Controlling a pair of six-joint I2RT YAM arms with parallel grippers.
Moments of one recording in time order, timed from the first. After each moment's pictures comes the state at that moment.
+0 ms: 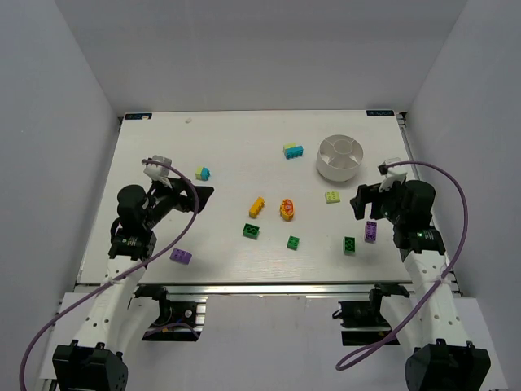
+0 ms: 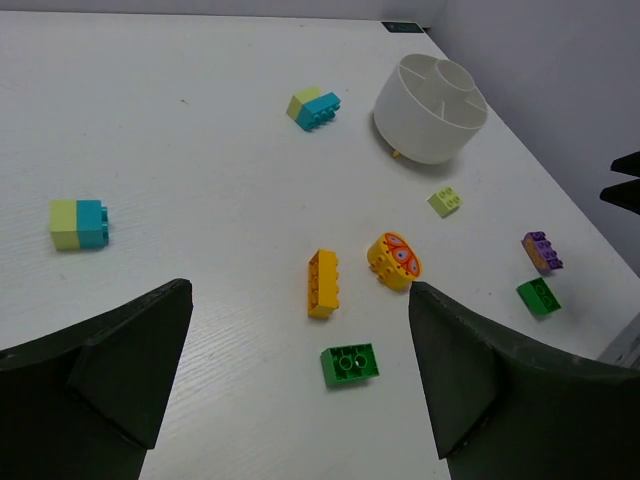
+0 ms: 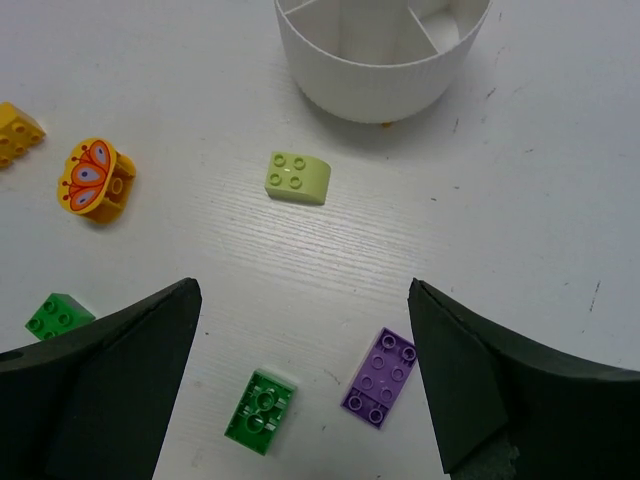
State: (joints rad) left arm -0.10 0.75 0.57 0.08 0.49 -0.28; right arm -0.03 0.78 0.63 -0.33 -0.34 -0.14
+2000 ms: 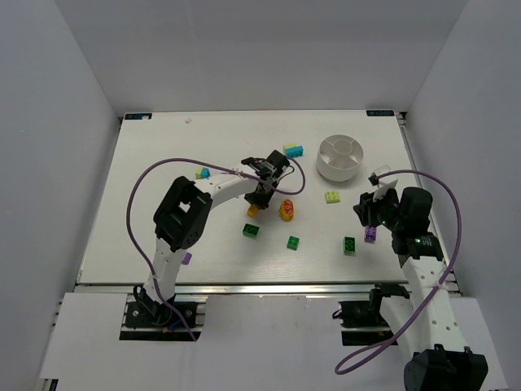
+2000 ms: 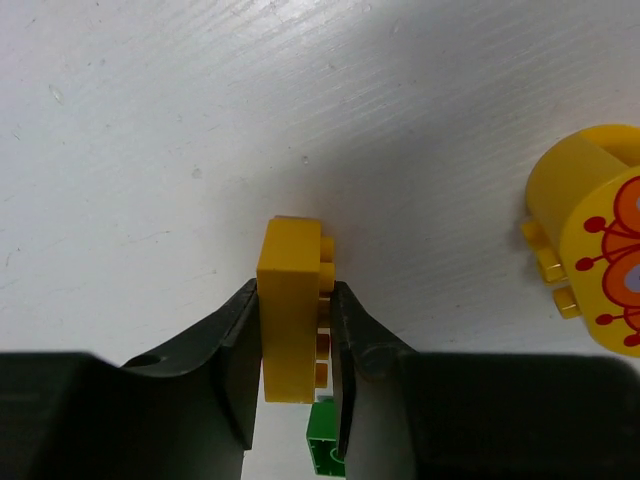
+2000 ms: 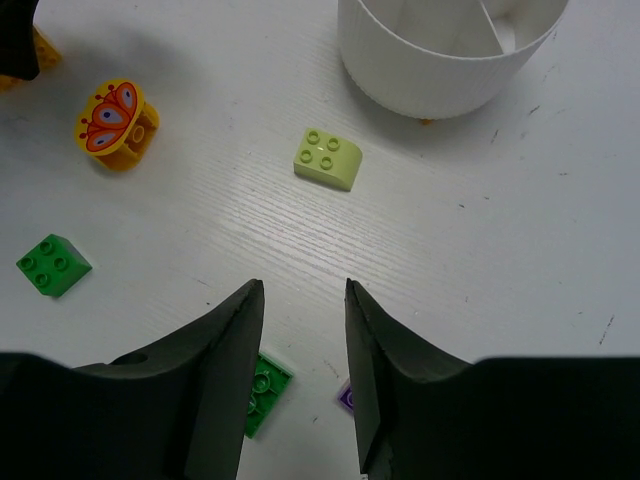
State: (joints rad) left arm -0.75 2.12 1.63 -0.75 -0.25 -0.17; right arm -0.04 0.72 0.57 -0.35 -0.46 -0.29
